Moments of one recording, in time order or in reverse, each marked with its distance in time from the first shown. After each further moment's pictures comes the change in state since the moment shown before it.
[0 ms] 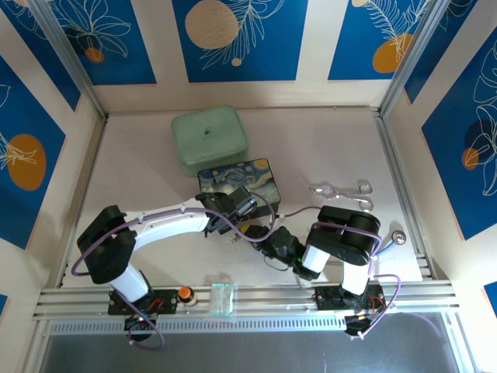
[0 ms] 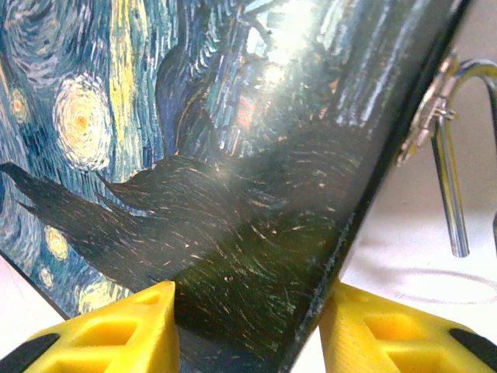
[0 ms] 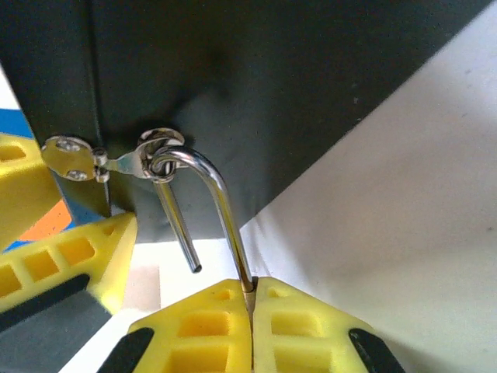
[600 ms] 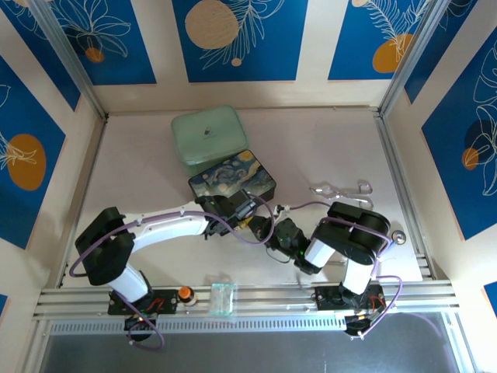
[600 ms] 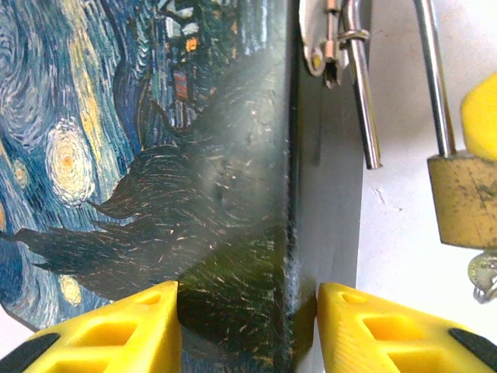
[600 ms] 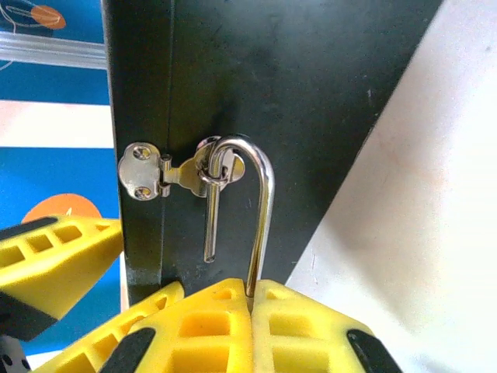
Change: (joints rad) left arm -0.019 -0.016 -0.034 0.042 -0.023 0.001; right arm -0.101 -0.052 0.012 -0.016 -0.052 0.008
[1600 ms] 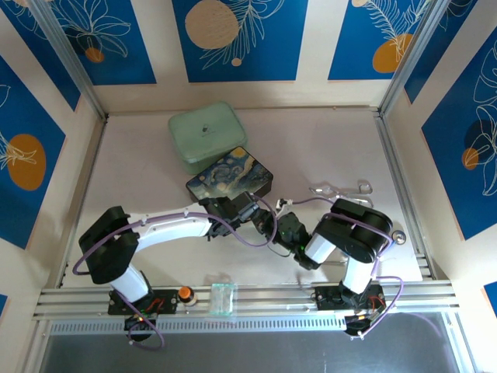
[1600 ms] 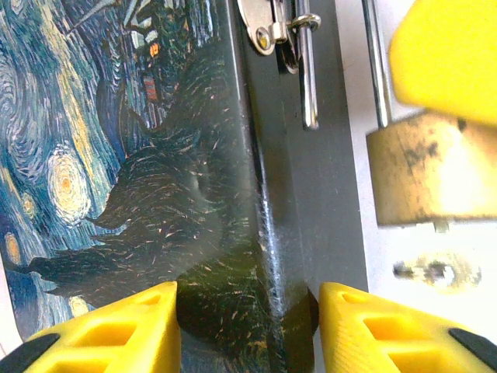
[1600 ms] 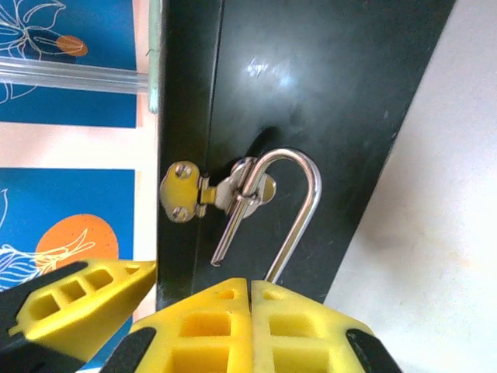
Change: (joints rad) left arm -0.021 0.025 0.000 0.032 -0.041 0.004; right arm -0.067 -0.002 0.024 0.008 -0.018 -0.021
